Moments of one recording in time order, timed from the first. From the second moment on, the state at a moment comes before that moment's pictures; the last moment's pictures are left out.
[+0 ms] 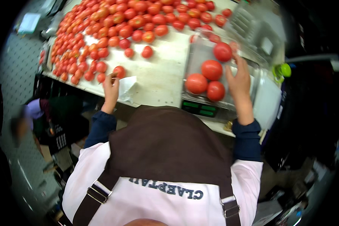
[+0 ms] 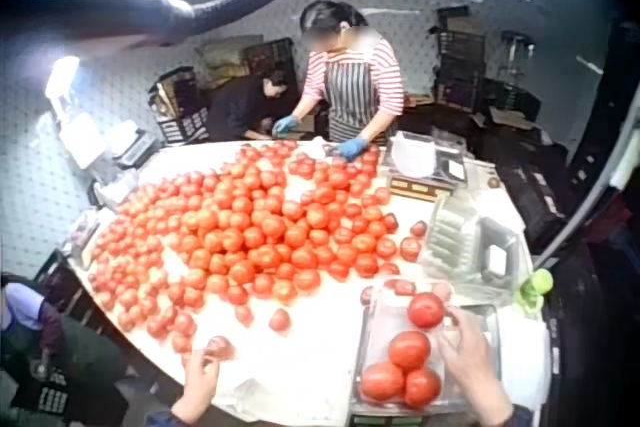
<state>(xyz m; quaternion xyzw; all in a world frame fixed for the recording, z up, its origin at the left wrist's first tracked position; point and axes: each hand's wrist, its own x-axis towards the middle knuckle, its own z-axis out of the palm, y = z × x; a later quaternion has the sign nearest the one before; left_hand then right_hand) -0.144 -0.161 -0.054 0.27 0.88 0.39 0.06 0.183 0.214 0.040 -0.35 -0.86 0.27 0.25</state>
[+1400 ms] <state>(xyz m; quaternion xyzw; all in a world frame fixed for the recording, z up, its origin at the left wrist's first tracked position) -0.050 0.145 0.037 0.66 0.58 0.43 0.19 0.221 0.208 0.067 -0.43 -0.78 0.28 0.36</state>
